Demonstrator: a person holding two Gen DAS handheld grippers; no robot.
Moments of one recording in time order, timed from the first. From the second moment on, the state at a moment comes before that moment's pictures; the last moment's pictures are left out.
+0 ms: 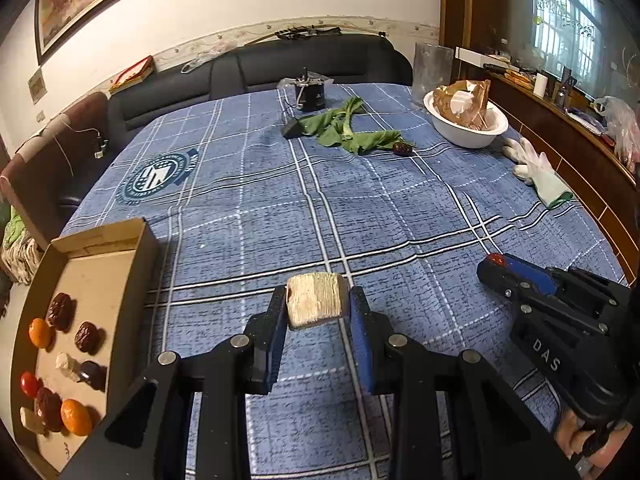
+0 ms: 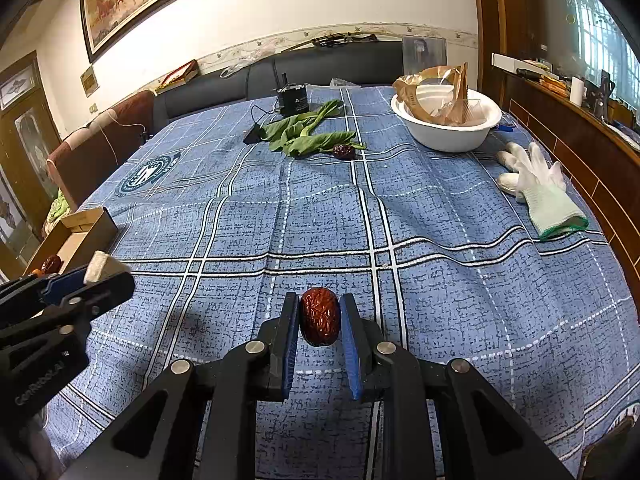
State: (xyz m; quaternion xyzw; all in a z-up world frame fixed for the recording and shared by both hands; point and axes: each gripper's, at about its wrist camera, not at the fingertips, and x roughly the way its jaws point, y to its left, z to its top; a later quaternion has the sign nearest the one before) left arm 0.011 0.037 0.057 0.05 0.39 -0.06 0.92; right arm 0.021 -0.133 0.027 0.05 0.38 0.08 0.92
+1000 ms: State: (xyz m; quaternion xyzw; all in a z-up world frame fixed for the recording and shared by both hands) left arm -0.072 0.143 0.098 -0.02 0.33 0.01 0.94; right arm -0.036 -0.065 0.072 0.03 0.33 0.15 0.93
